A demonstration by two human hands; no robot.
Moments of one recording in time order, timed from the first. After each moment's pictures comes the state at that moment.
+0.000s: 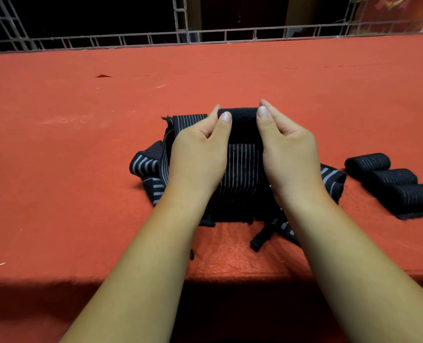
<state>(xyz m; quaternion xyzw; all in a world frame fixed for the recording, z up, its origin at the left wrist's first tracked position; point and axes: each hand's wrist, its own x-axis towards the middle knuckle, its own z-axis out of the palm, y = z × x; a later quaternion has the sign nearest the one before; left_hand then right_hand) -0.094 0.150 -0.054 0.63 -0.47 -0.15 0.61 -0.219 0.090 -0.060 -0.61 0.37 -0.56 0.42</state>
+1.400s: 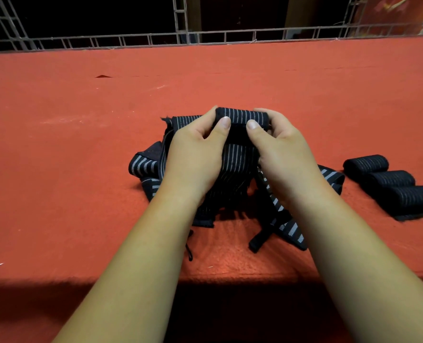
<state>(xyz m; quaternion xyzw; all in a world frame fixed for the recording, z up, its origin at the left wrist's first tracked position) -0.089 0.152 -0.052 0.59 -0.47 -0.22 0.62 -0.220 0.089 -0.058 -0.63 0.35 -0.49 0.49</state>
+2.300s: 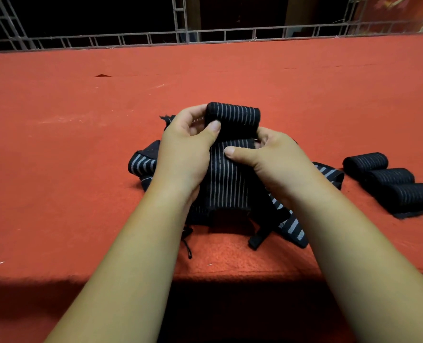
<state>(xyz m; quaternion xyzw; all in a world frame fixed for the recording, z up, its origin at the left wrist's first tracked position) -0.077 0.142 -0.060 0.52 -0.39 -0.28 0.71 -0.224 0.078 -0.070 -0.65 0.32 -0.38 0.58</state>
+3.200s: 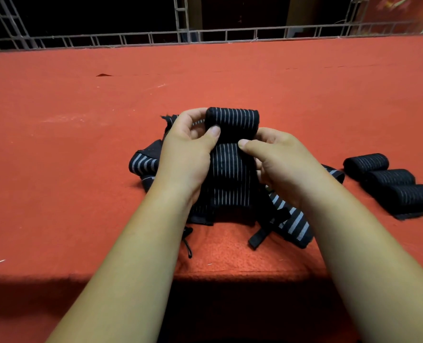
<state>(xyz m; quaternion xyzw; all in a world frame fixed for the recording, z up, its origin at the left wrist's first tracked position) -0.076 0.141 -0.066 0.51 -0.39 -0.30 0.71 -0.234 0.070 -0.069 -0.67 0.33 -0.35 0.56</state>
